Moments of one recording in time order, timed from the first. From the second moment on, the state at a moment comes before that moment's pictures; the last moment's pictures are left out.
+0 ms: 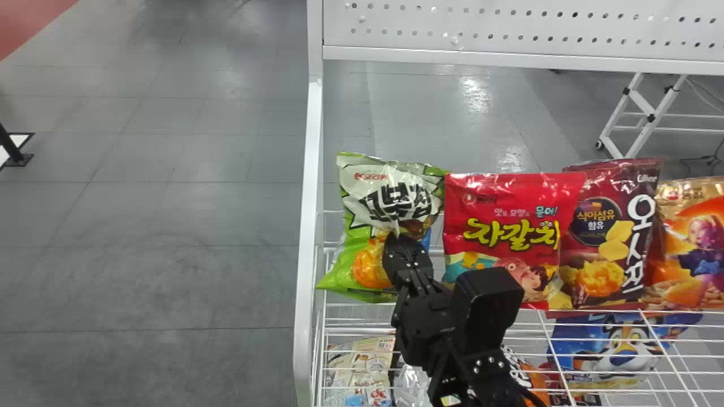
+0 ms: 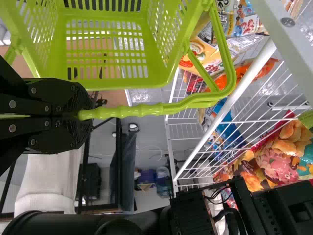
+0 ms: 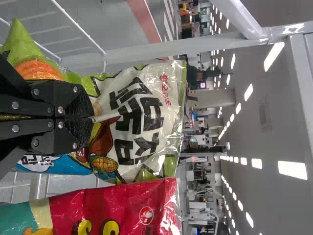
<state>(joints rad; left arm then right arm) 0.81 0.00 0.19 -2.51 0.81 1.57 -0.40 0.39 -0.10 0.36 -2.08 -0.03 0.22 -0.12</state>
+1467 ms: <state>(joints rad) 0.82 0.00 0.13 -2.52 0.78 1.57 -0.39 0.62 -0.22 0.21 -2.44 -0.13 0.37 0.04</state>
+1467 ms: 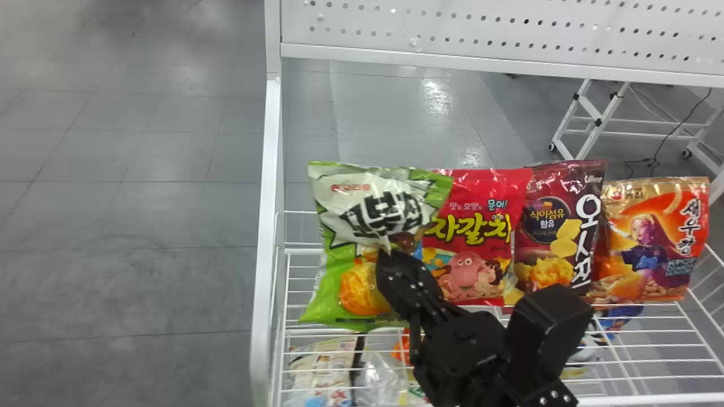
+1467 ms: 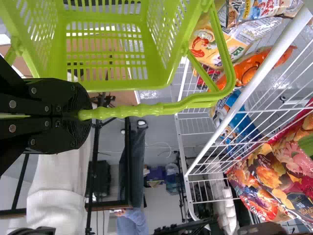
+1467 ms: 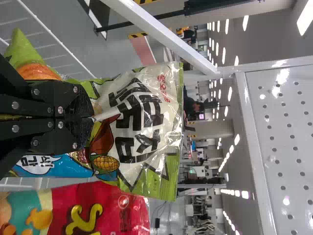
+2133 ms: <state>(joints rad) 0.82 0.00 0.10 -2.52 0.76 1.57 -0.36 0.75 -0.25 -0.28 -2.76 -0.56 1.10 0.17</state>
